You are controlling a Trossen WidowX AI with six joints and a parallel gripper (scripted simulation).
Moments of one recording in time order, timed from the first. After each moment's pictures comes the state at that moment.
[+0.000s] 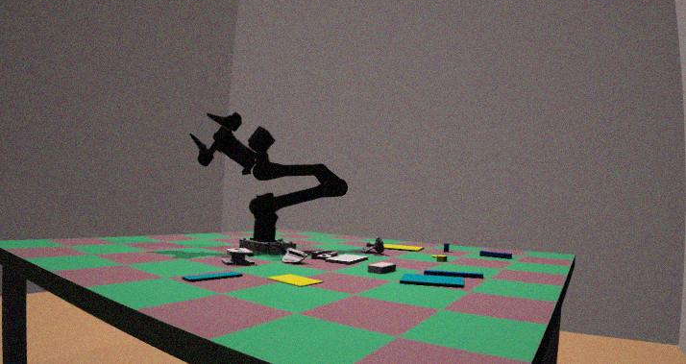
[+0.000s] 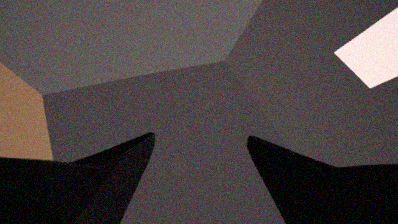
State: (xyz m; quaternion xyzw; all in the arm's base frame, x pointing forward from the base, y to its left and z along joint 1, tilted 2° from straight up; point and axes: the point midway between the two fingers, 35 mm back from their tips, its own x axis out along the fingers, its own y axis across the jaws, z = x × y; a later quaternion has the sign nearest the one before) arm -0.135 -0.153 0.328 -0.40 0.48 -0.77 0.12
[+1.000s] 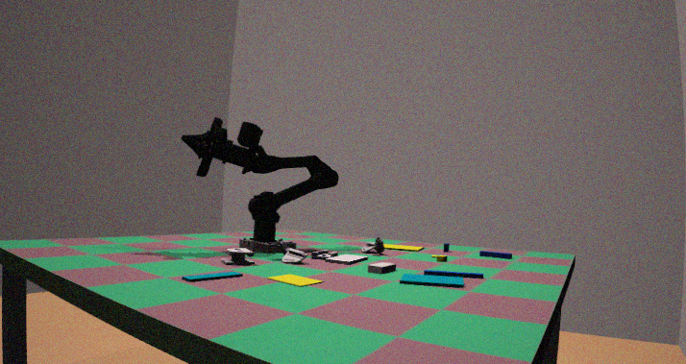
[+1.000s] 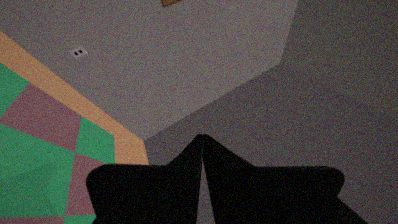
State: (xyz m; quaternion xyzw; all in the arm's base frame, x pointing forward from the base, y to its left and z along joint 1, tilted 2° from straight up) arm -0.103 -0.221 0.284 -0.32 0.38 -0.78 0.38
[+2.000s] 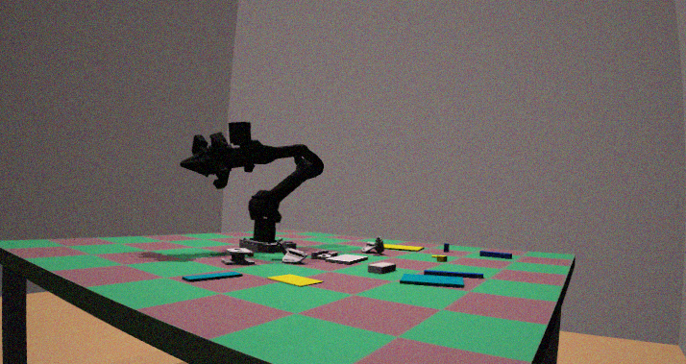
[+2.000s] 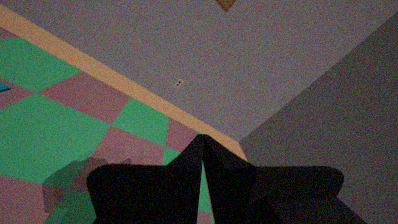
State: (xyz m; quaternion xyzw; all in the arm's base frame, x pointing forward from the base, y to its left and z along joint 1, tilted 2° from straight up) arm -0.024 -0.266 0.217 -0.11 0.29 -0.71 0.63
